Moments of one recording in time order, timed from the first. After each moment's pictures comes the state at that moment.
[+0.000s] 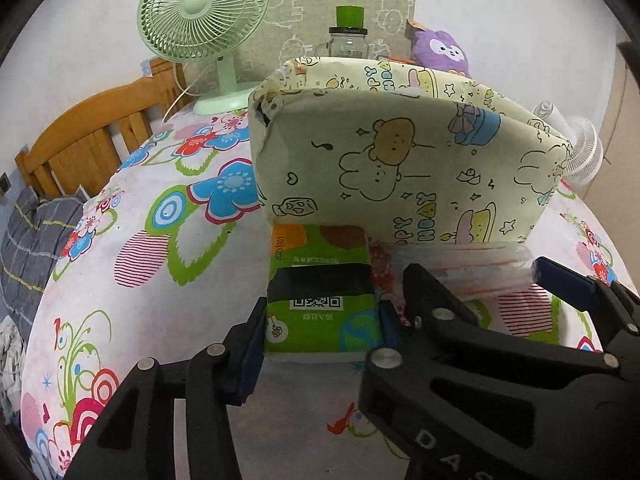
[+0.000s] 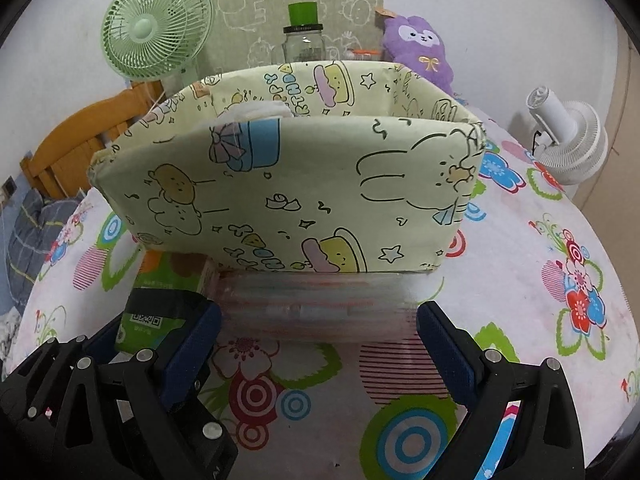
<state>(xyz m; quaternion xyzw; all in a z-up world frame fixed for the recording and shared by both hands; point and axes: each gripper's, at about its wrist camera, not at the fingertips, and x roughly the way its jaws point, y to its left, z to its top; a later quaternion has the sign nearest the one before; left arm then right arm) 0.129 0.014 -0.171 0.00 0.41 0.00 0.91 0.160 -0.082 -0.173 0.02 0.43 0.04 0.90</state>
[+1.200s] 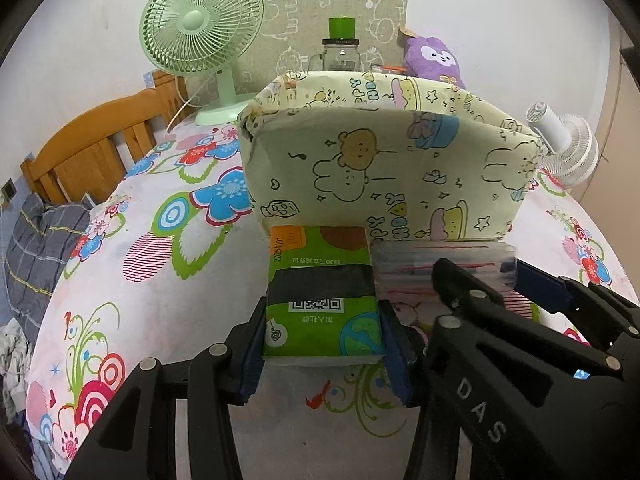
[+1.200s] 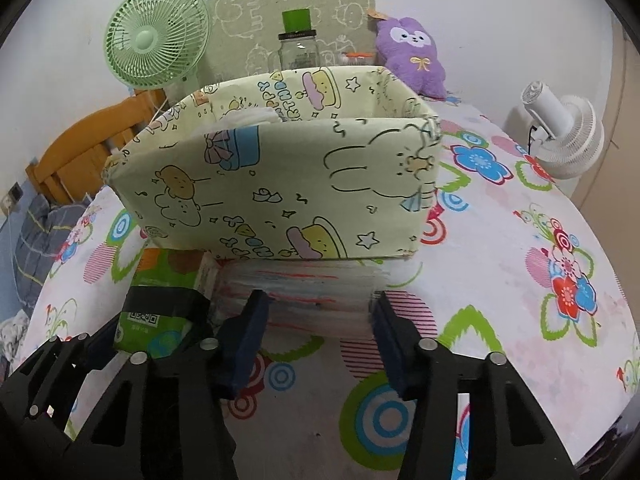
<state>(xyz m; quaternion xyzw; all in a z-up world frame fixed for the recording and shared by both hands) 0.112 -0.001 -0.161 0.01 0.40 0.00 0.92 0.140 -0.099 -0.164 0.03 0.42 0.04 0.91</state>
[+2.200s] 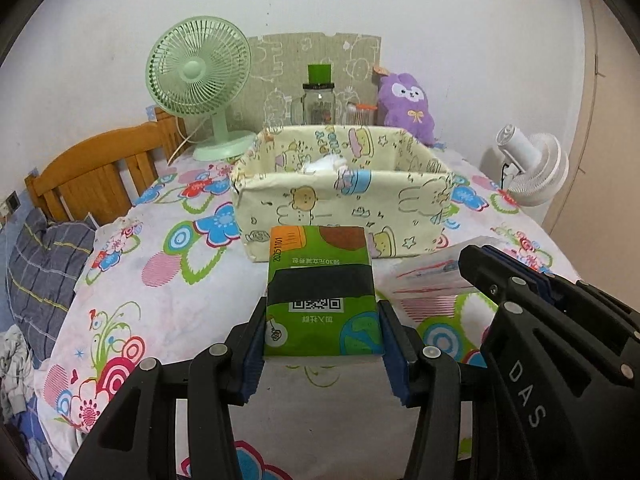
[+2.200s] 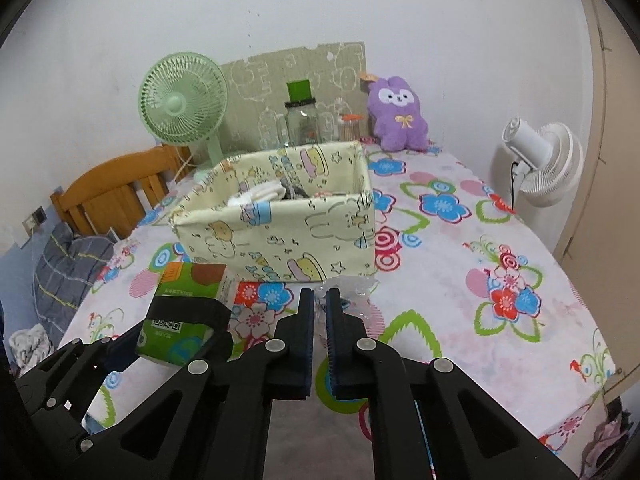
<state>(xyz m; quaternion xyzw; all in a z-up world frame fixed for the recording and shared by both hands) 0.057 -0.026 -0.114 0.01 0.35 -0.02 0.94 0.070 -0.130 -0.105 0.05 0.33 0.06 0.94</state>
